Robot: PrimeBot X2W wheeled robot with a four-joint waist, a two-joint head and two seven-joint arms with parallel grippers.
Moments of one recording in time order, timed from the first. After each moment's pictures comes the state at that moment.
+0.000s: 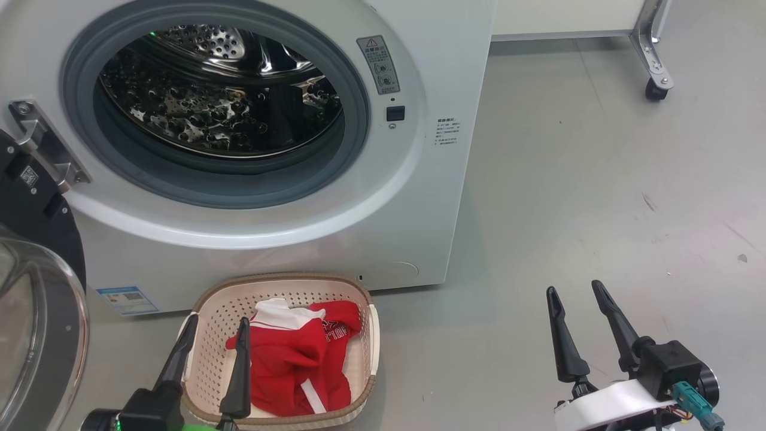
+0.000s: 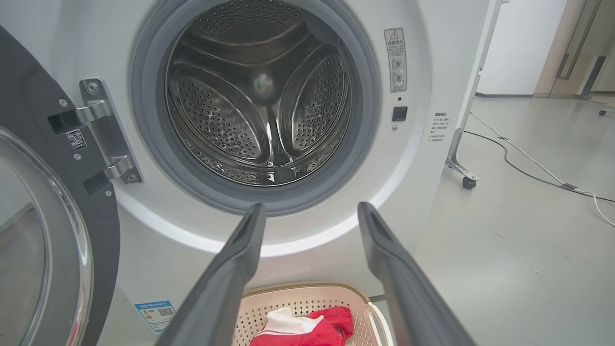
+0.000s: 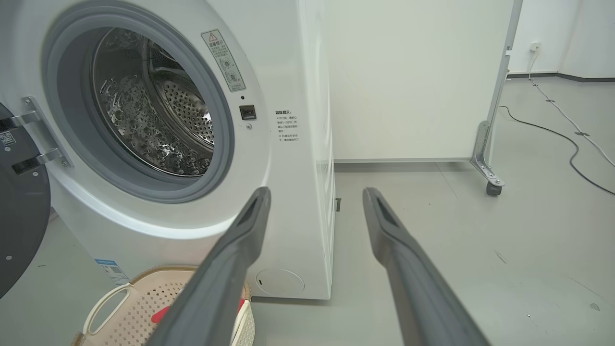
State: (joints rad) left arm 0.15 0.05 -0.17 -0.03 -0.25 0.02 -0.21; right arm 0.11 -0.05 0.19 0.05 0.25 0.01 -0.26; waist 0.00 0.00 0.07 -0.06
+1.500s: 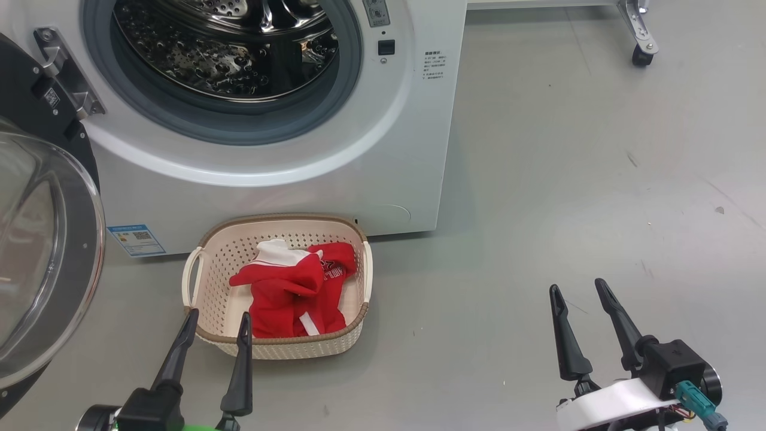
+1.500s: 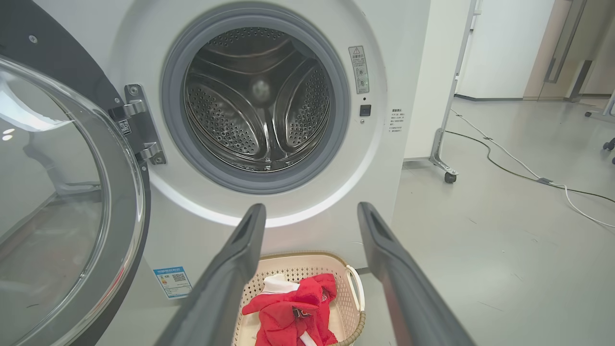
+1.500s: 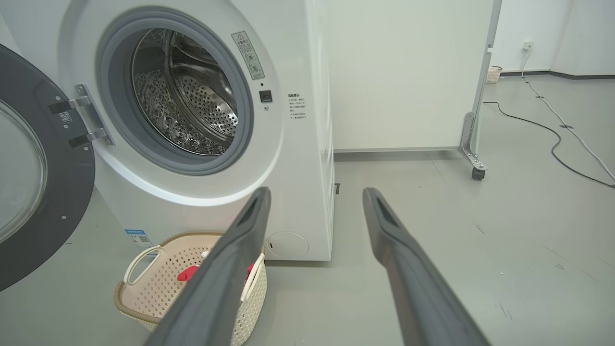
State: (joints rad) left arm 0.17 0.06 -0.18 -0.10 -0.25 0.03 -0.19; right arm 0.11 -0.04 0.18 0.05 0.25 0.01 -0.26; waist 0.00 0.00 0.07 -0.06
